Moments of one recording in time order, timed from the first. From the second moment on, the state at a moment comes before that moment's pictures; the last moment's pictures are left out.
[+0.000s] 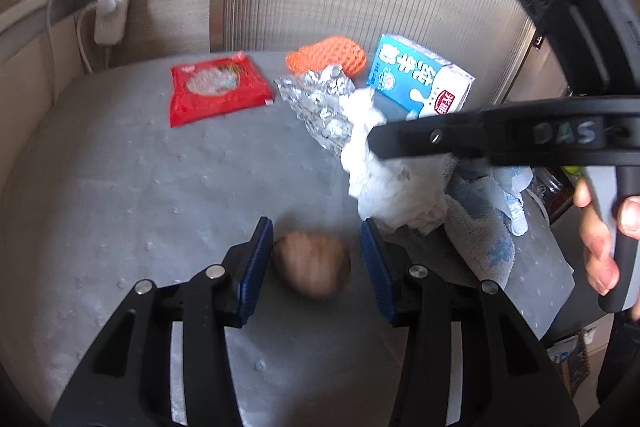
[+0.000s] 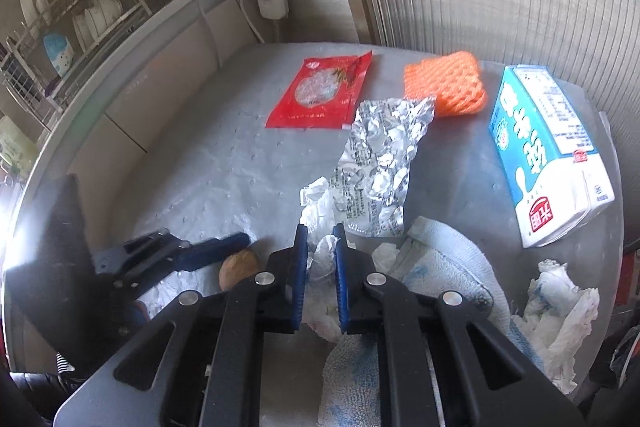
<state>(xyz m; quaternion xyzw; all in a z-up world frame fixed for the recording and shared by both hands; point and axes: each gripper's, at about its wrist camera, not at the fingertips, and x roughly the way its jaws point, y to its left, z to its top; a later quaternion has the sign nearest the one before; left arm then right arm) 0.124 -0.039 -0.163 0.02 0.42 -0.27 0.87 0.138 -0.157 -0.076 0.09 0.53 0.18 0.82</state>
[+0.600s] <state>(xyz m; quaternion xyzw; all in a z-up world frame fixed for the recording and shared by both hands) 0.109 -0.031 -0.165 0.00 0.41 -0.24 0.88 0.126 -0.160 -0.064 0.11 0.51 0.19 0.83</state>
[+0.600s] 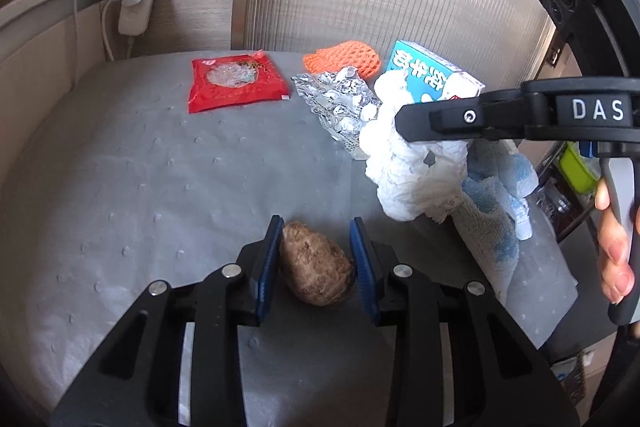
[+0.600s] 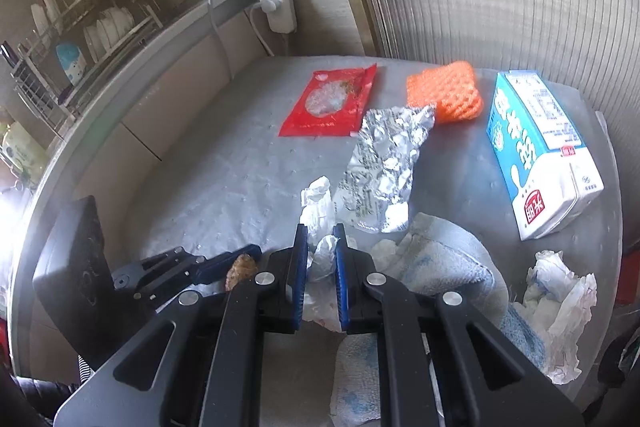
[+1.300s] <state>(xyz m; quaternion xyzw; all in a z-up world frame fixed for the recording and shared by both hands) -0.032 -0.053 -0.118 0.03 0.41 -0.29 0.87 -0.024 -0.180 -0.001 0.08 0.46 0.17 0.87</state>
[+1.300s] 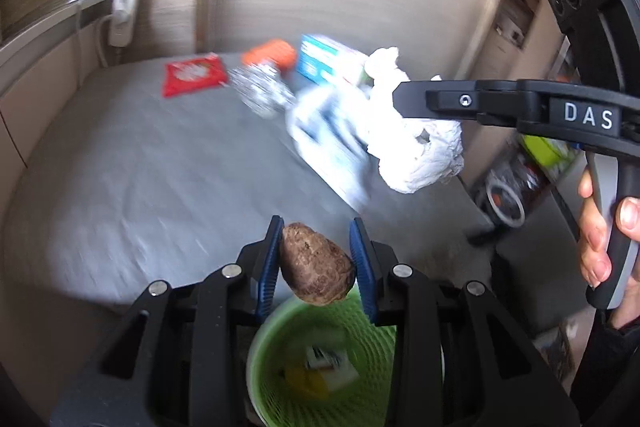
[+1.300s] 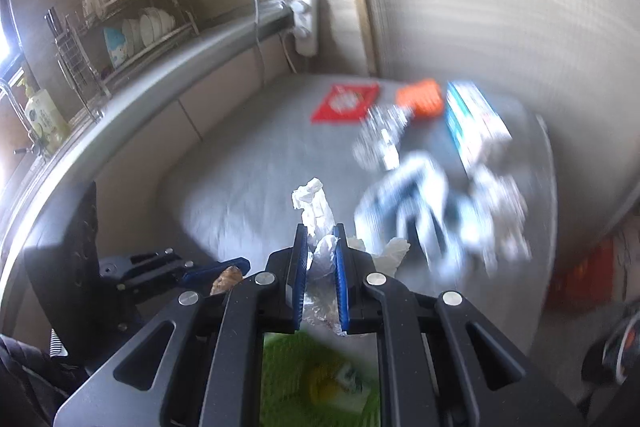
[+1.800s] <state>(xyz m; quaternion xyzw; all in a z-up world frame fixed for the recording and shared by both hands) -0.112 -0.087 -0.183 0.07 0.48 -0.30 0.82 -0.136 -0.215 -0.037 0.14 0.49 0.12 0.85</state>
